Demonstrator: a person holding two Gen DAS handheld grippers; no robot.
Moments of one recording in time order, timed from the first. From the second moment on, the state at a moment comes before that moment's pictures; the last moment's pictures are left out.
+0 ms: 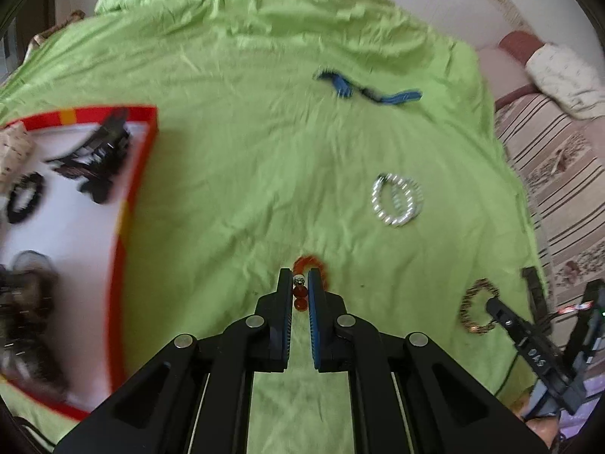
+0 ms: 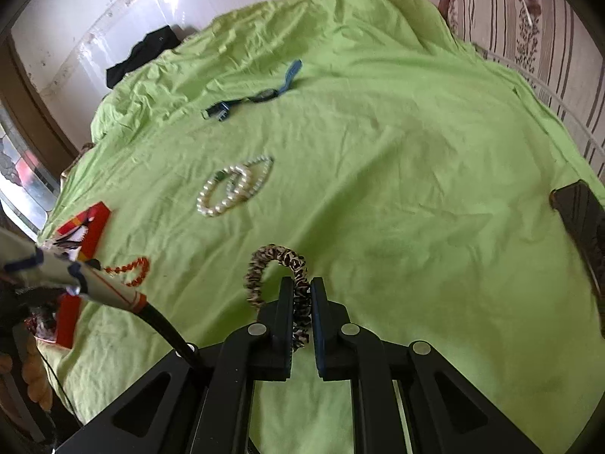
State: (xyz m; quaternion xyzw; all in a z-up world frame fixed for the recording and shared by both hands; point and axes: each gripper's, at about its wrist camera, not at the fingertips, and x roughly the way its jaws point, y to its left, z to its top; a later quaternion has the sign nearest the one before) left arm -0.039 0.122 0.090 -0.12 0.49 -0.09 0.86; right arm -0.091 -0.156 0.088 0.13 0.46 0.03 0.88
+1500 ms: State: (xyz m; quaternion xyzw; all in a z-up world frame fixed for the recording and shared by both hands) left arm -0.071 0.315 0.197 -0.14 0.43 -0.04 0.89; right arm -0.086 0.080 0.173 0.06 0.44 0.25 0.86
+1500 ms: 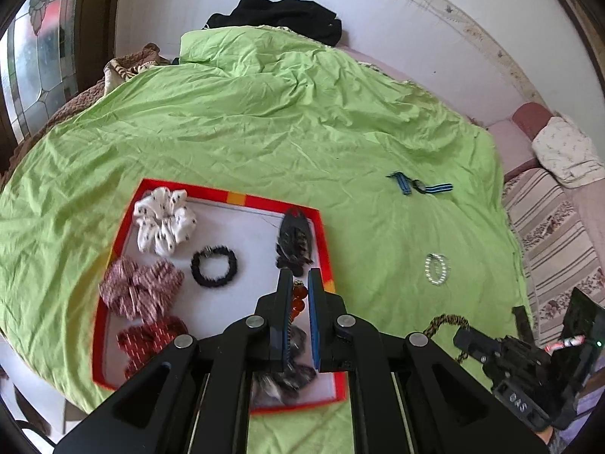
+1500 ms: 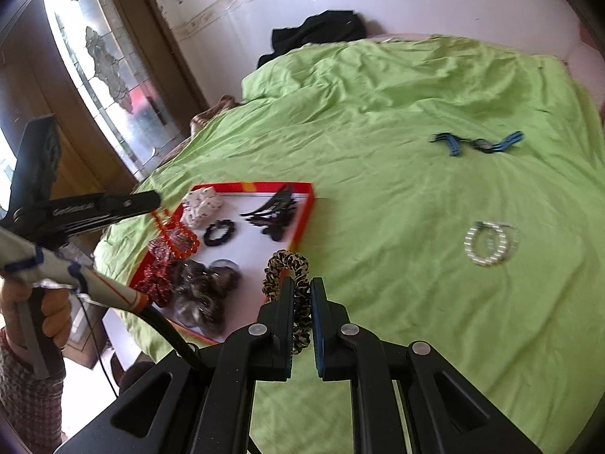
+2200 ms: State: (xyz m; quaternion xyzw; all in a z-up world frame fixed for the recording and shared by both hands) left arm 0.072 0.367 0.111 -0.12 0.50 -0.01 0.86; right arm 0.002 0.185 0.095 0.06 0.51 0.29 0.81
